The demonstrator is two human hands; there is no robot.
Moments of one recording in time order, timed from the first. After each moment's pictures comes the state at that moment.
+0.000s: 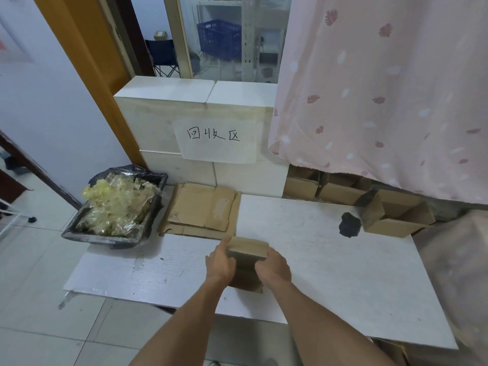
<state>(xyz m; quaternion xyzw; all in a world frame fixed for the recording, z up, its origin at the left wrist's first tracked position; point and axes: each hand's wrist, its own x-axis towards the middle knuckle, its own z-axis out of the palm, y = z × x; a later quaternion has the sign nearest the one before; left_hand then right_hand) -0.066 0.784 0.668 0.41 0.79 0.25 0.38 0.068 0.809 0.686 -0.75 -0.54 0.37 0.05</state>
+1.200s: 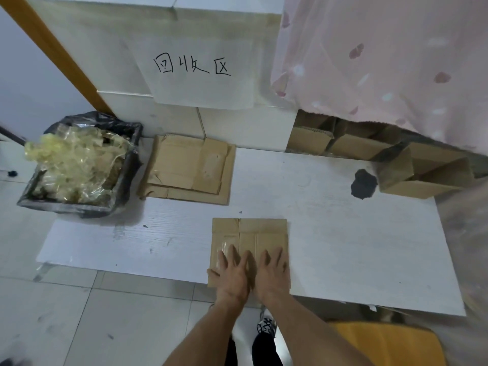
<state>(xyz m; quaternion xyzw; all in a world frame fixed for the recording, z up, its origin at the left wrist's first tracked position) -0.008 0.739 0.557 0.54 0.76 -0.13 0.34 0.086 0.765 0.573 -0.64 -0.68 0.28 -0.22</state>
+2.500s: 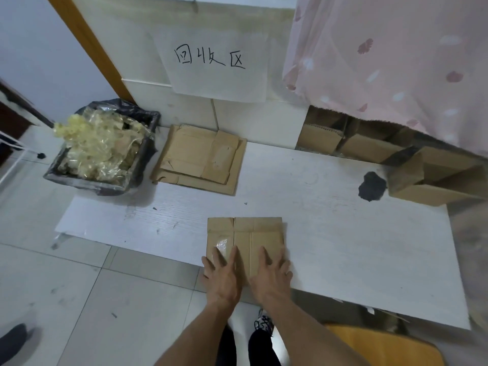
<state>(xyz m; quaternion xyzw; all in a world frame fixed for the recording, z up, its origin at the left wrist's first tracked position) -0.005 0.694 0.546 0.46 0.84 -0.09 0.28 0.102 0.737 0.575 -0.64 -0.68 0.30 -0.17</state>
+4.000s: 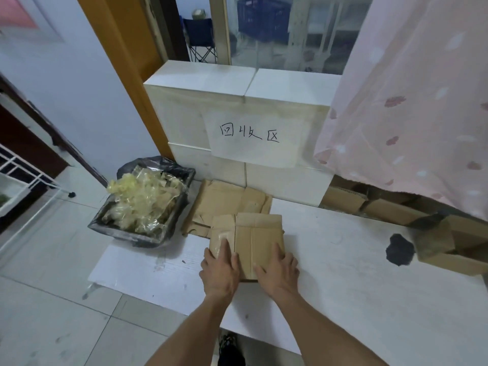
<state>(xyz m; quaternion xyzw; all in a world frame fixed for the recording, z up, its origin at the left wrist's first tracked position) -0.126 0.805 0.628 0.39 0.89 0.10 0.22 0.009 0.854 0.638 -0.66 -0.70 0.28 -0.01</state>
